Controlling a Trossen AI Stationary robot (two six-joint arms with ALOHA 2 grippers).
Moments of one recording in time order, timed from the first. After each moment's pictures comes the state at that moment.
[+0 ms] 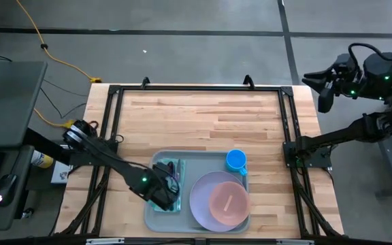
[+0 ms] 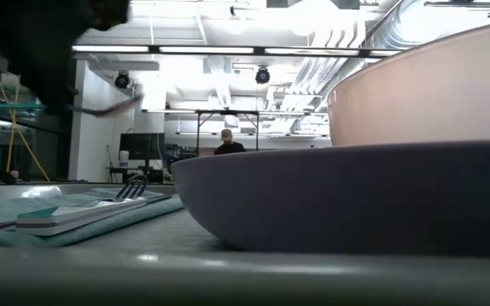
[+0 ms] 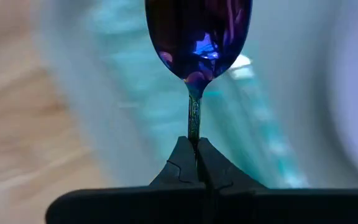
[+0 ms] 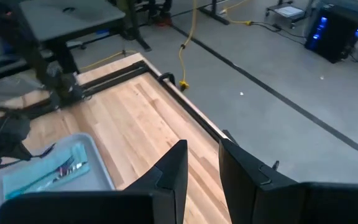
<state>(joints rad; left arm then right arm) -0.59 1.75 1.35 -1.09 -0.28 -1.72 -0.15 1.10 2.18 -1.57 0.37 0.28</state>
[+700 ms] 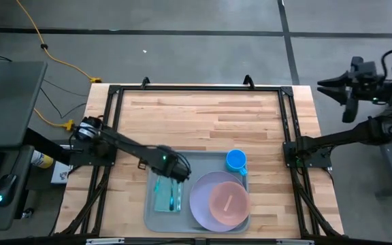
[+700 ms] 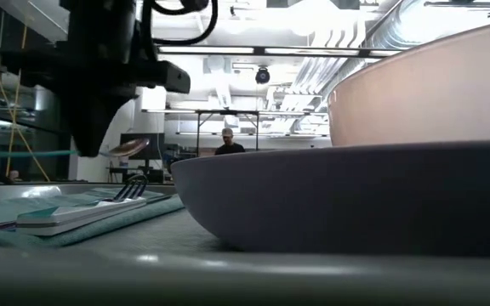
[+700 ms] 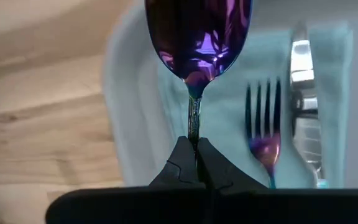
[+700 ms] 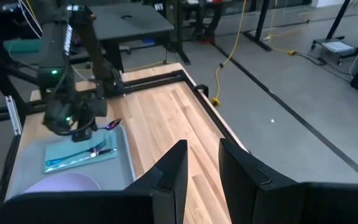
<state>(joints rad) -0.34 1.83 1.35 -1.19 -0.14 -1.71 -0.15 0.99 2.18 -1.57 0.19 0.11</state>
